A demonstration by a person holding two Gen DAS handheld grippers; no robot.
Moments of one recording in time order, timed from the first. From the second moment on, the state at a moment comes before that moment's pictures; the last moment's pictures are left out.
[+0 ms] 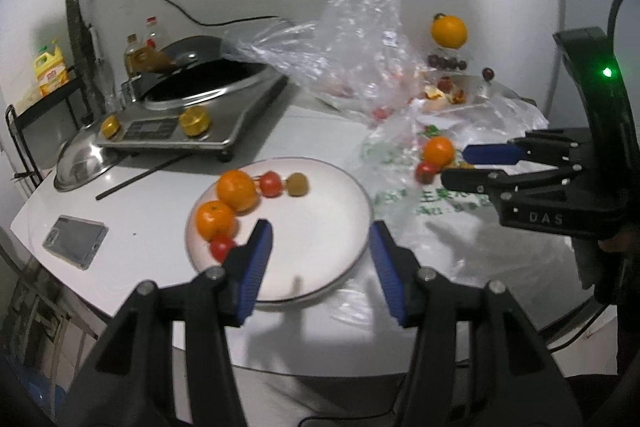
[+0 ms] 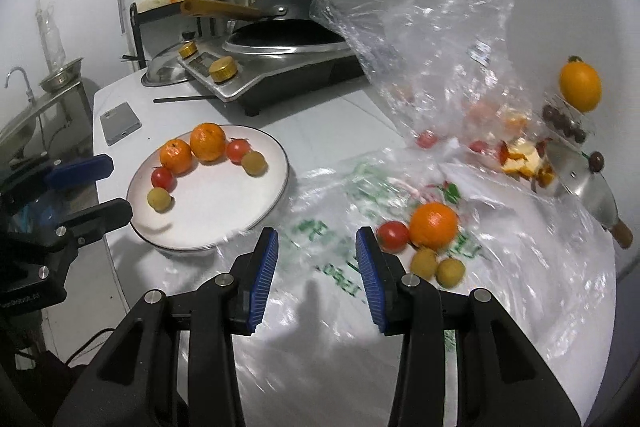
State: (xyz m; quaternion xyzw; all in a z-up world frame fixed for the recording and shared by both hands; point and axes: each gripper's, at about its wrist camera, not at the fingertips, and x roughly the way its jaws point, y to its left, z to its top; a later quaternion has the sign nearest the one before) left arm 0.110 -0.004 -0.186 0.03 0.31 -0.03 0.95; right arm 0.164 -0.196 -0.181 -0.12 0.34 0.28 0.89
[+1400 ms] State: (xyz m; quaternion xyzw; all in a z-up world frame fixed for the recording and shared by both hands) left arm 0.197 -0.131 -0.217 0.07 0.35 -0.12 0.93; right arm 0.217 -0.293 -0.209 -0.09 0.37 0.26 0.89
